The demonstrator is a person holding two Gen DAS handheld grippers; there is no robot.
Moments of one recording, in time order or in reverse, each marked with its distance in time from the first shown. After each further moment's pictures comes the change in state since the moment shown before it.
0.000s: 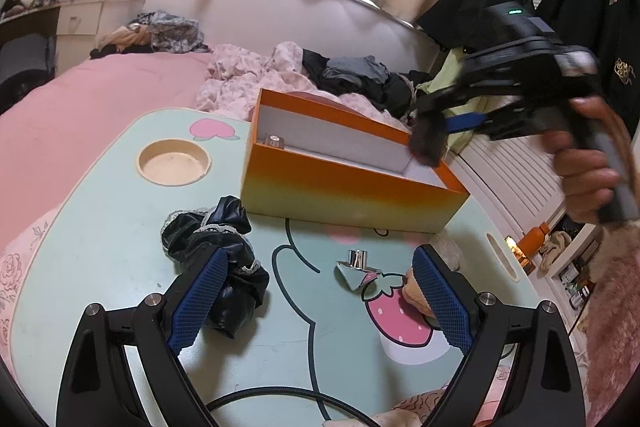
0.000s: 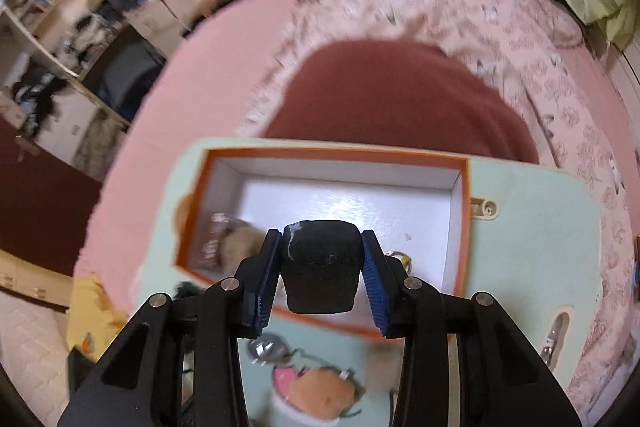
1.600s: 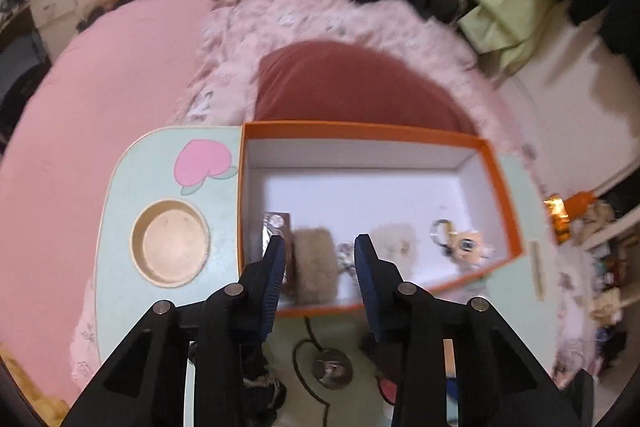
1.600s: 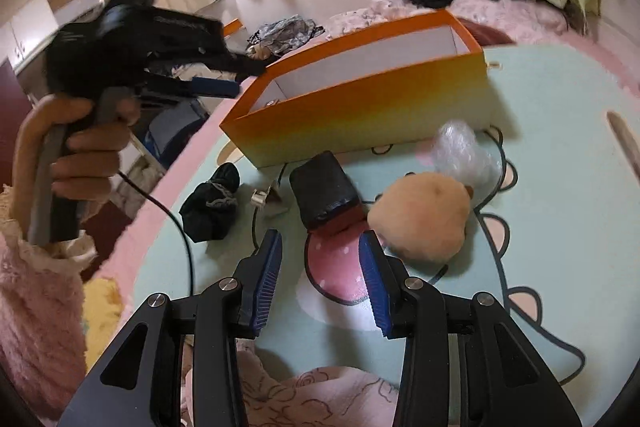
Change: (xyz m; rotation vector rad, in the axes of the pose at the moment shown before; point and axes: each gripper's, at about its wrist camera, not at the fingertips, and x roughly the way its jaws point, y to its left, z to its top) left arm 0.116 -0.021 0.135 0.071 0.485 0.217; right arm 0.039 -0.001 -0.191 0.098 -0.311 0.148
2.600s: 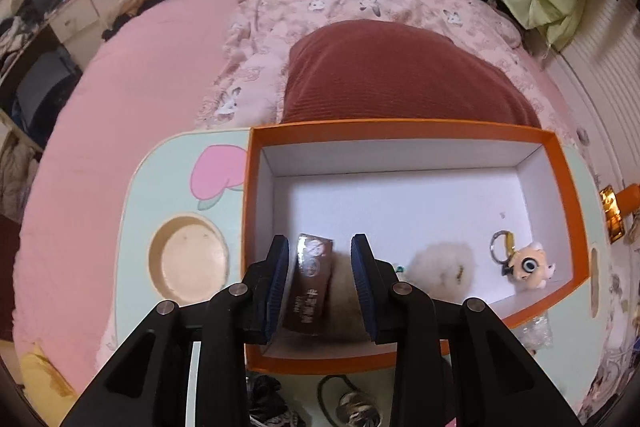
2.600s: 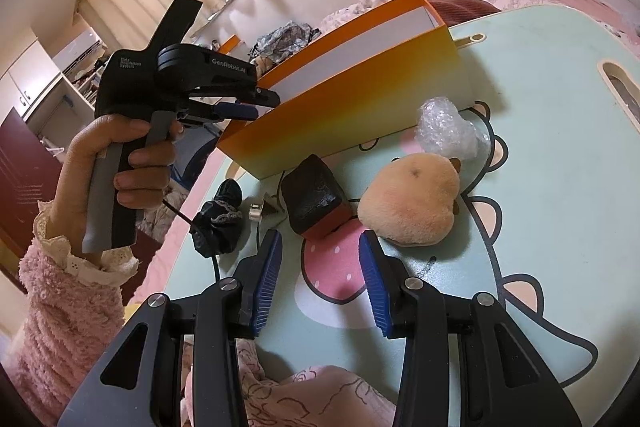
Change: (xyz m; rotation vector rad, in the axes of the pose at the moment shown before) left arm 0.030 -0.009 0.011 0.033 0.046 0.188; right arm -0.005 -0.020 -0.001 0.104 -0.013 0.080
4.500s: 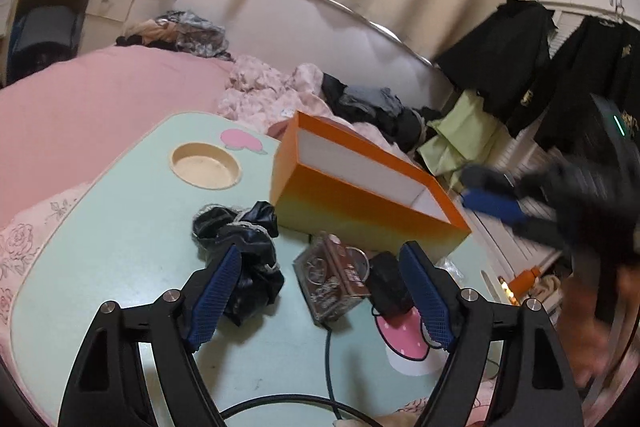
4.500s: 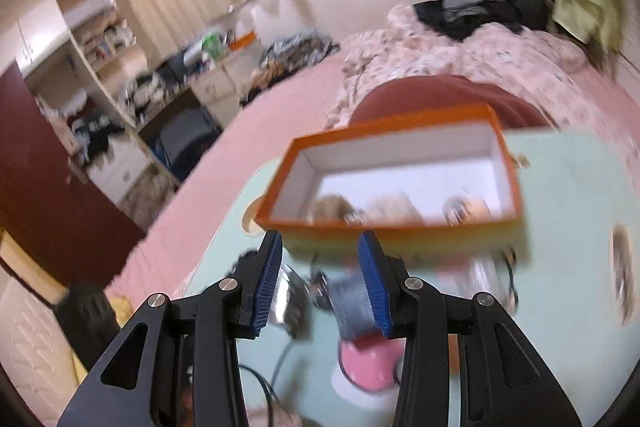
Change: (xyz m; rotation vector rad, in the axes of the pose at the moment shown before) left arm -0.054 0.068 -0.202 -0.308 -0.598 -0.424; right arm 0.020 0.089 0.106 -0.218 0.089 -0.107
